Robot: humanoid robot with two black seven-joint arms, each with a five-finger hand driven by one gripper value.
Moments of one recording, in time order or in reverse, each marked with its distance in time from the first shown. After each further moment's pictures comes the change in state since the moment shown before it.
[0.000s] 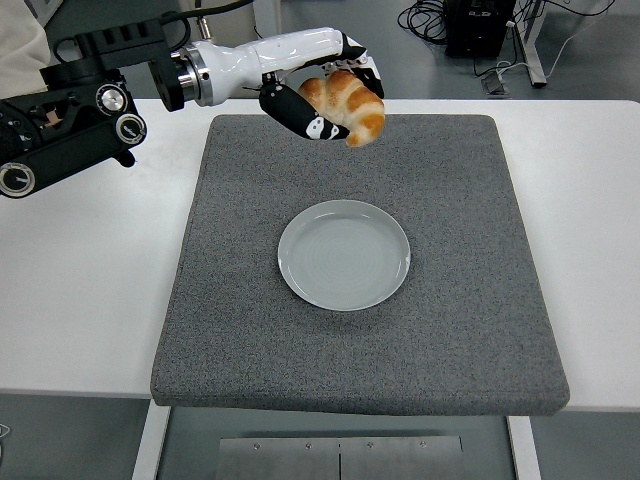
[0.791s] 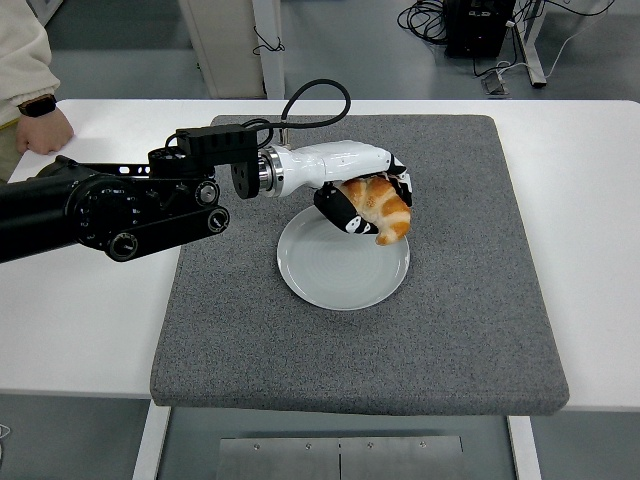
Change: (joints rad) left arm 0.068 -0.183 0.226 0.111 0.056 0.127 0.021; right arm -0.001 0.000 0.000 0.000 0.000 0.000 0.000
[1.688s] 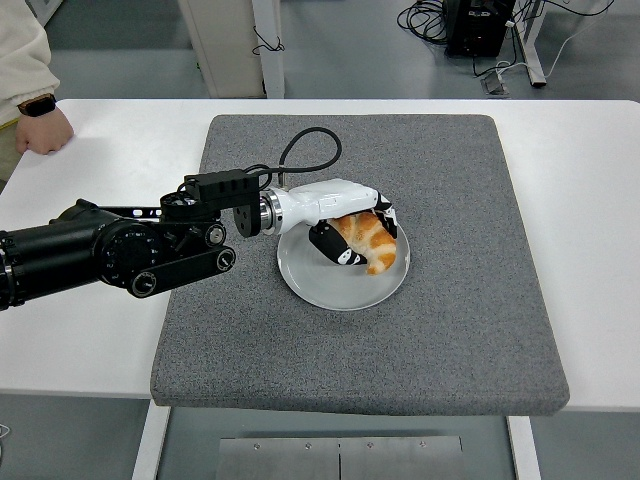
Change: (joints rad) left arm 0.125 -0.060 0.003 0.093 0.072 0.043 -0.004; right arm 0.001 0.000 0.000 0.000 0.000 0.000 0.000
